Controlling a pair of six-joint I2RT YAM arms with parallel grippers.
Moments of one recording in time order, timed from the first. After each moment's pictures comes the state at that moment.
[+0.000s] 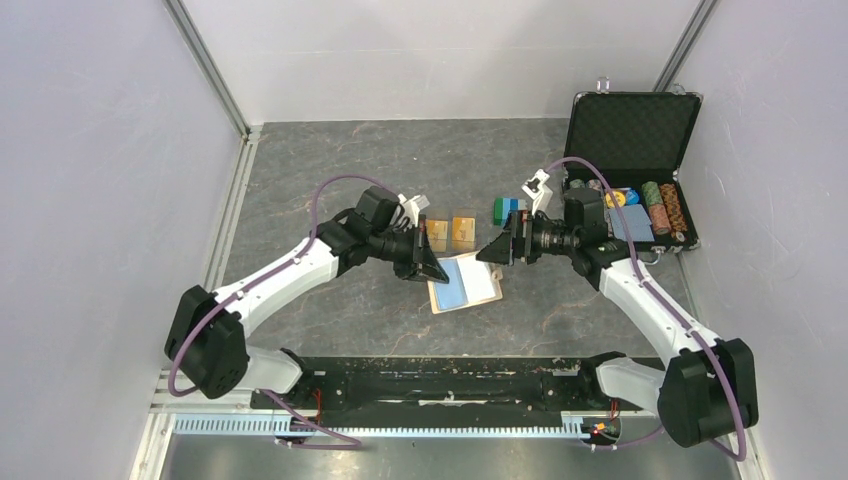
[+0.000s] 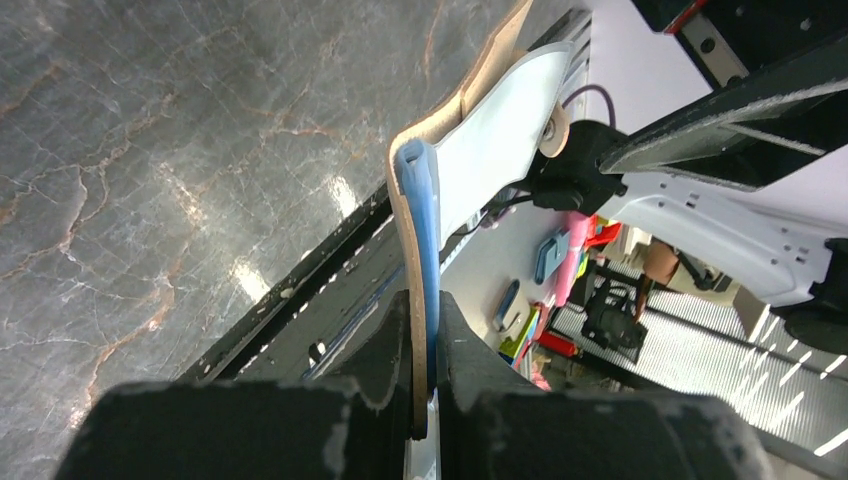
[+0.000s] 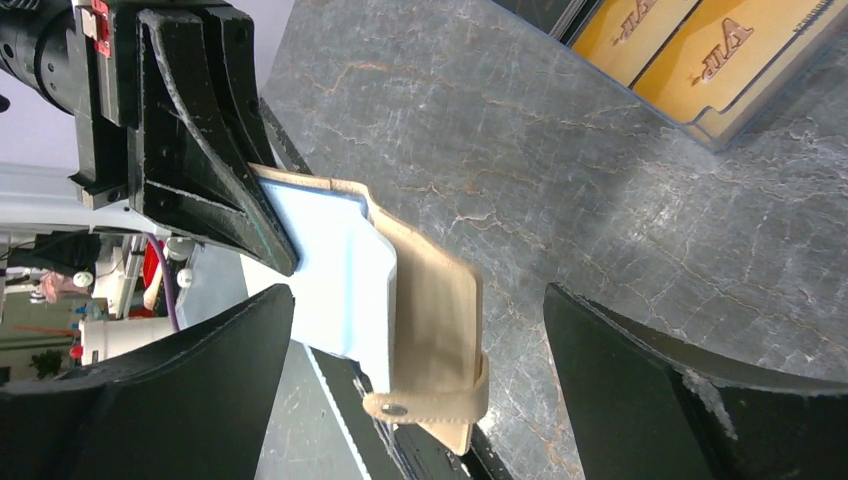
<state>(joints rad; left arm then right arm) -0.65 1.36 0.98 -0.38 0.65 -0.77 0.26 1.14 0.74 -0.18 -0.83 0.41</state>
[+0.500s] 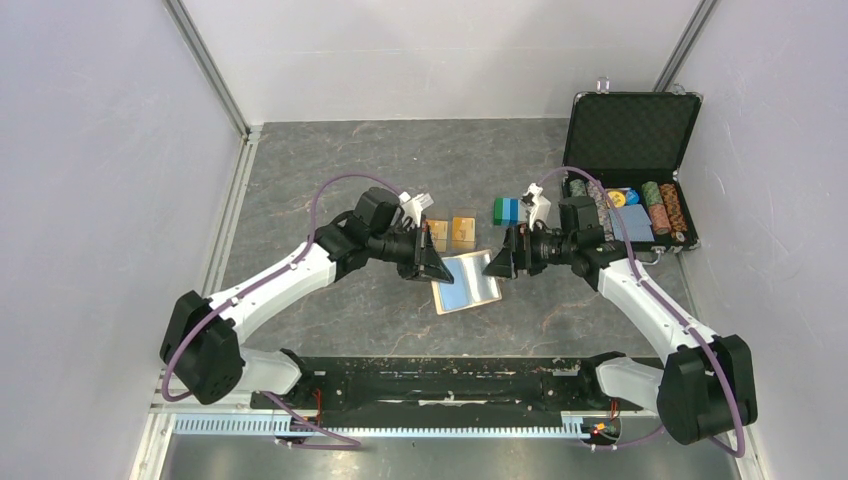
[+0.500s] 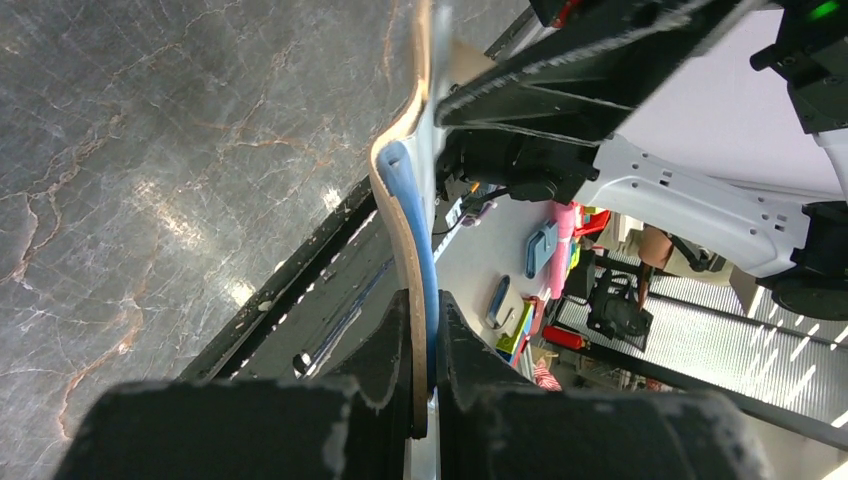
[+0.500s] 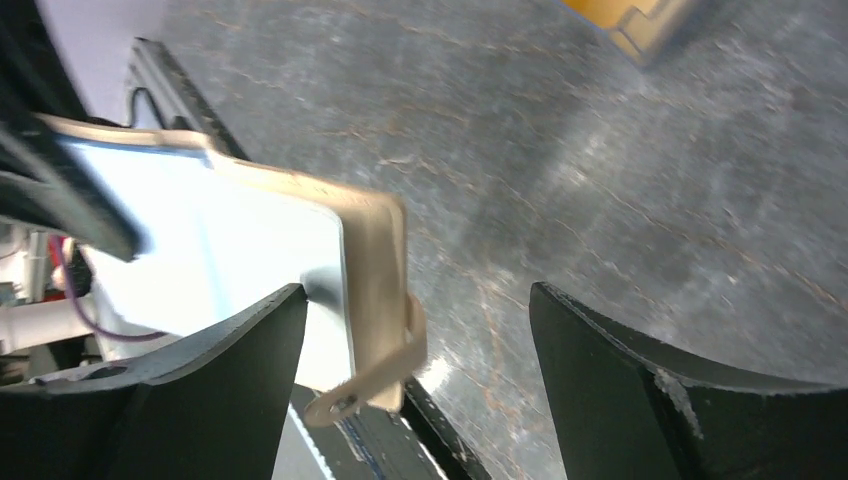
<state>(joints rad) -0.68 1.34 0.98 -0.34 0.67 -0.77 0.26 1.16 0.72 -0.31 -0.78 0.24</state>
